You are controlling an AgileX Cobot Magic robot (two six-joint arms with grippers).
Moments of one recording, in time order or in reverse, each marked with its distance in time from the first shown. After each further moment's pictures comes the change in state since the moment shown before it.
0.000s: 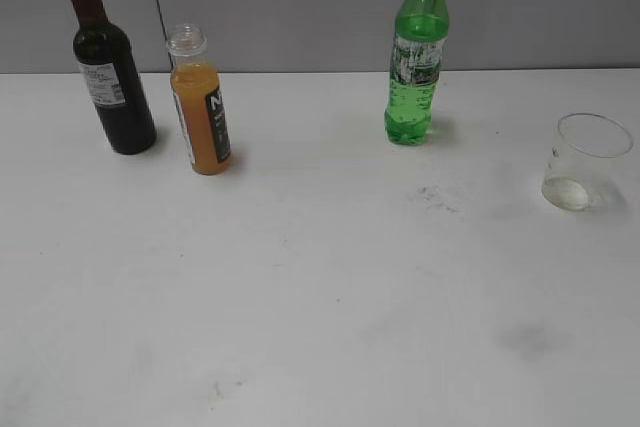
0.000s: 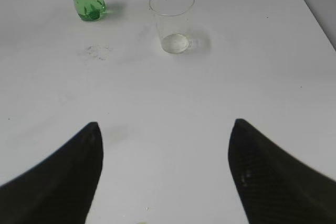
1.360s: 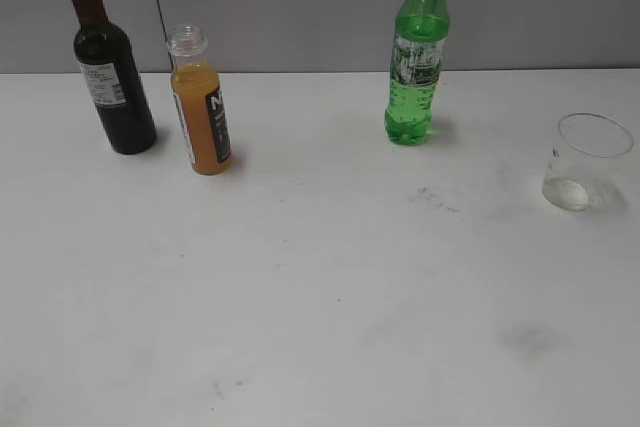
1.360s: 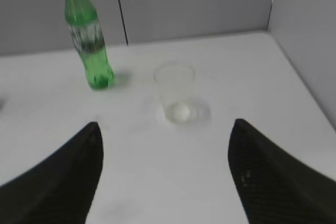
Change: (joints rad) left arm 0.000 0.000 0.000 0.000 0.000 0.000; right arm 0.000 0.000 -0.013 0.000 -0.182 -0.001
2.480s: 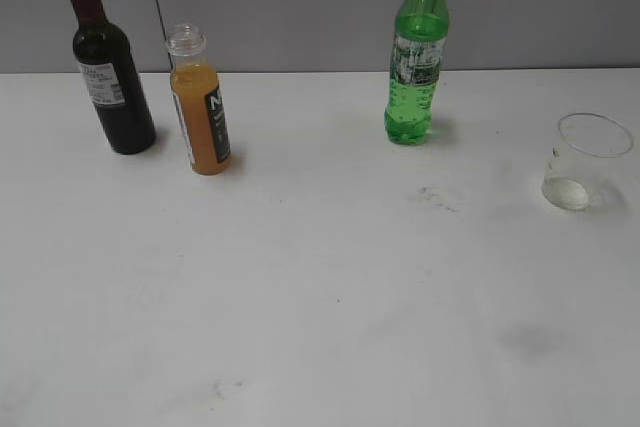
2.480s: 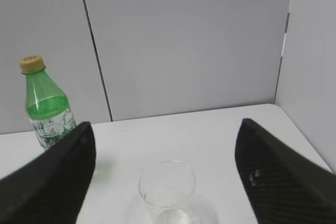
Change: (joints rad) left arm 0.000 0.000 0.000 0.000 0.000 0.000; right arm 0.000 0.688 0.158 0.000 -1.059 -0.001
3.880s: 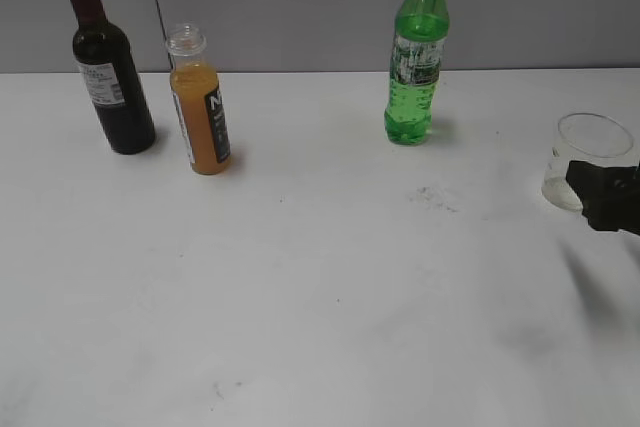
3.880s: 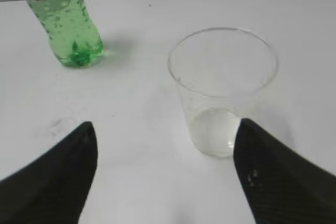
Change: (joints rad) left arm 0.000 0.000 0.000 0.000 0.000 0.000; right arm 0.000 0.853 0.098 -0.269 -0.634 0.149
